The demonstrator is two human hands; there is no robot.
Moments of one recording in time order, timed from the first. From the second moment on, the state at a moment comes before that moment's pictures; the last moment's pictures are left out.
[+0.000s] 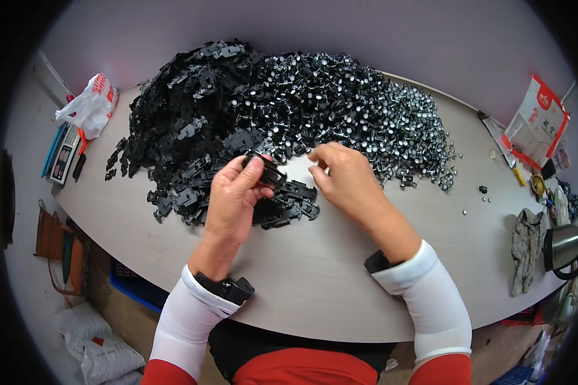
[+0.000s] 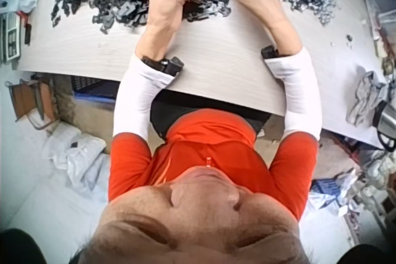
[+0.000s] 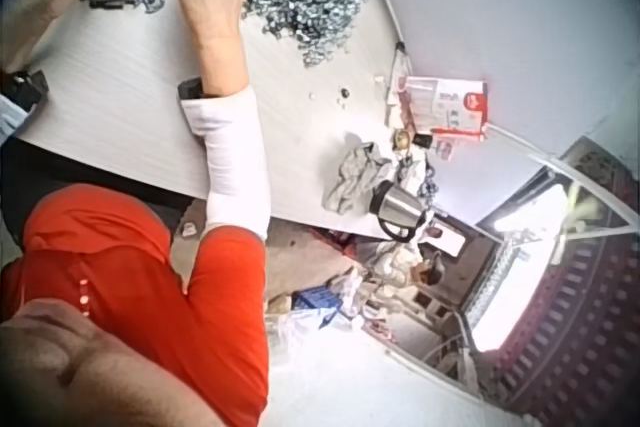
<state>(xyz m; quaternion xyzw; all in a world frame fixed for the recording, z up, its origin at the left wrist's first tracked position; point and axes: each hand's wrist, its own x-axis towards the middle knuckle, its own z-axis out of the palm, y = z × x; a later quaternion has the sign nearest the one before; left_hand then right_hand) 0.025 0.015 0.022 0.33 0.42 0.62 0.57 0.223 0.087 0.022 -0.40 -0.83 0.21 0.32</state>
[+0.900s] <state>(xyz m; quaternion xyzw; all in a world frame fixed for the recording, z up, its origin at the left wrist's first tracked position) 0.038 0.013 0.016 0.34 0.40 0.56 0.65 0.278 0.061 0.034 -0.49 -0.80 0.23 0.25</state>
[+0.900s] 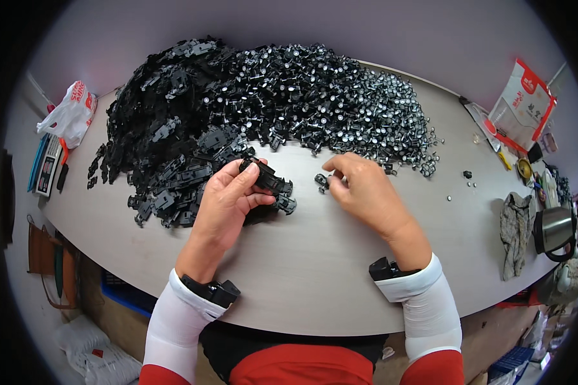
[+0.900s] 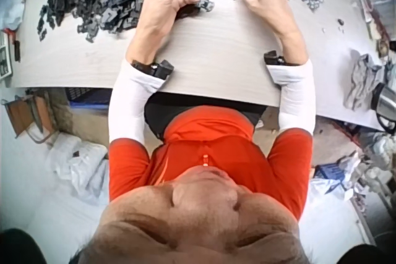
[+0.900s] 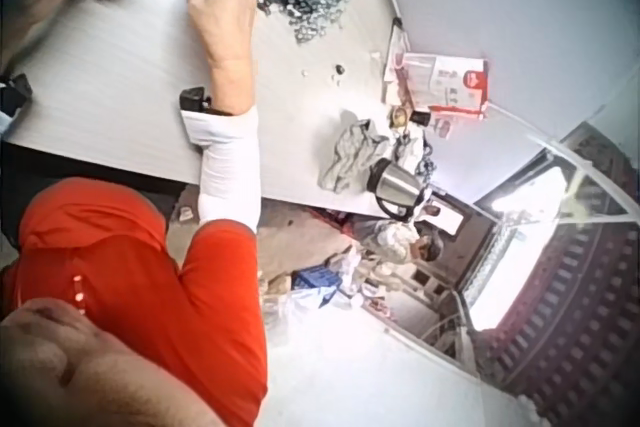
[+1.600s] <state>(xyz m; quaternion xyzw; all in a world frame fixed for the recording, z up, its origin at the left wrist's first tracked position) 0.048 0.010 0.015 0.37 0.41 0.51 0.66 0.299 0.080 0.023 -0.50 -0.78 0.20 0.33</state>
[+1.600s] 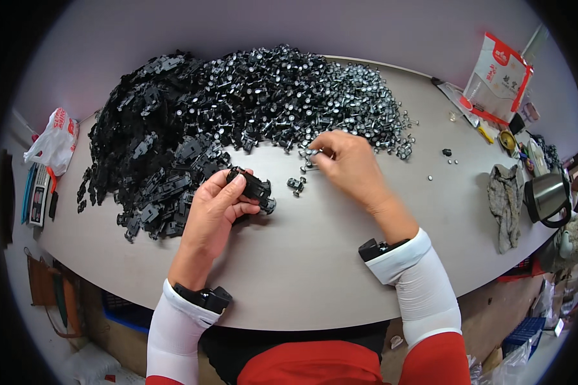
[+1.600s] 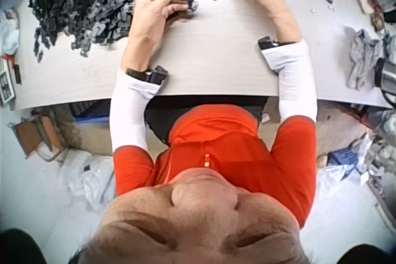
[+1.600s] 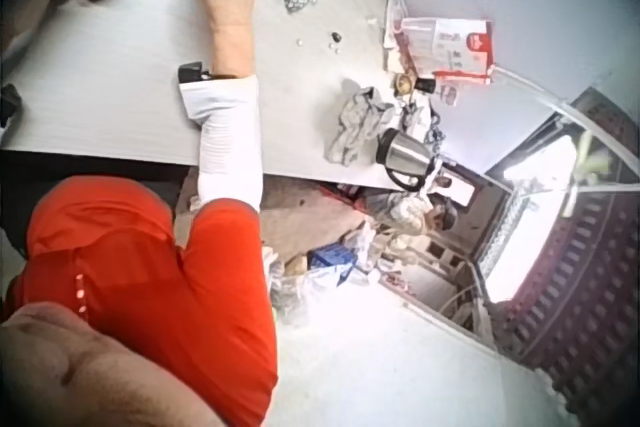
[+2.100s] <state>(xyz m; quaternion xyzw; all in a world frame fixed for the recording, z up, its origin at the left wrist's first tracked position) 0.050 0.008 0.014 0.35 0.40 0.51 0.68 0.295 0.046 0.037 -0.45 -0.87 0.10 0.19</state>
